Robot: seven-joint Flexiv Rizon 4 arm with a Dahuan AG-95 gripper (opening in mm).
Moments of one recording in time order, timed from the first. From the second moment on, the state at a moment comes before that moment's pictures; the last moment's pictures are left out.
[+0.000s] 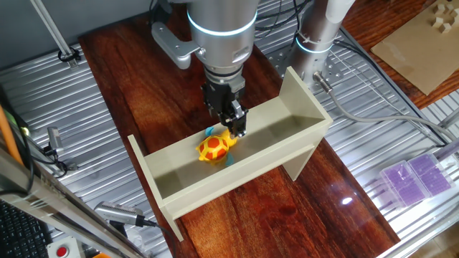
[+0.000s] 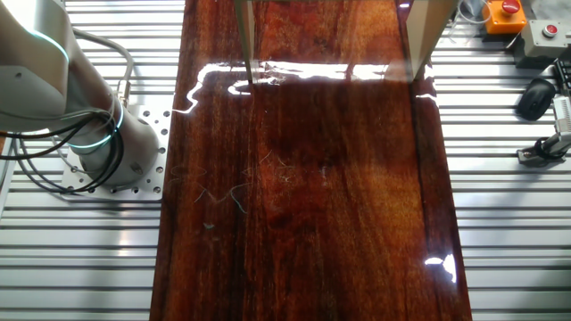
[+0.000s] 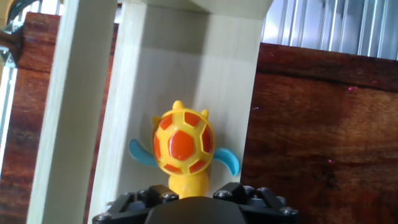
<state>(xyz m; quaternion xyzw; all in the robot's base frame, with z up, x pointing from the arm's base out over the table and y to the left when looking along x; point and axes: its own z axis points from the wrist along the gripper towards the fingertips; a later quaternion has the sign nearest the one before) 0.466 0.234 0.324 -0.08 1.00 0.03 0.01</state>
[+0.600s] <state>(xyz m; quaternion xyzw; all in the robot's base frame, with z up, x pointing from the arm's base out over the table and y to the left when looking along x) 0.472 0.241 0.306 -0.07 1.00 0.03 0.01</state>
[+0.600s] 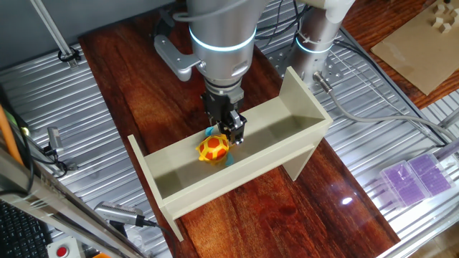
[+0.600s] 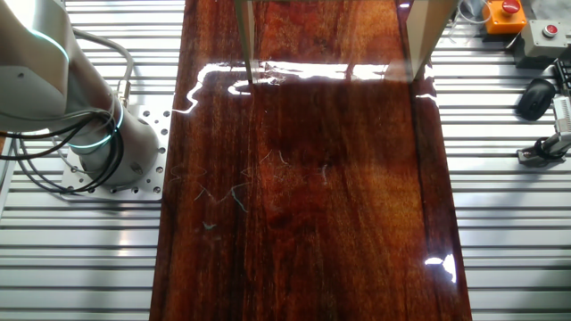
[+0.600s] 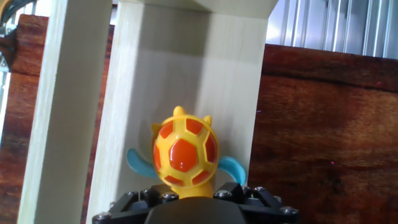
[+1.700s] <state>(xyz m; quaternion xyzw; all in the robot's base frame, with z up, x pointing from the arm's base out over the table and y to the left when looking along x) 0.471 0.239 0.281 -0.07 1.00 0.04 0.01</state>
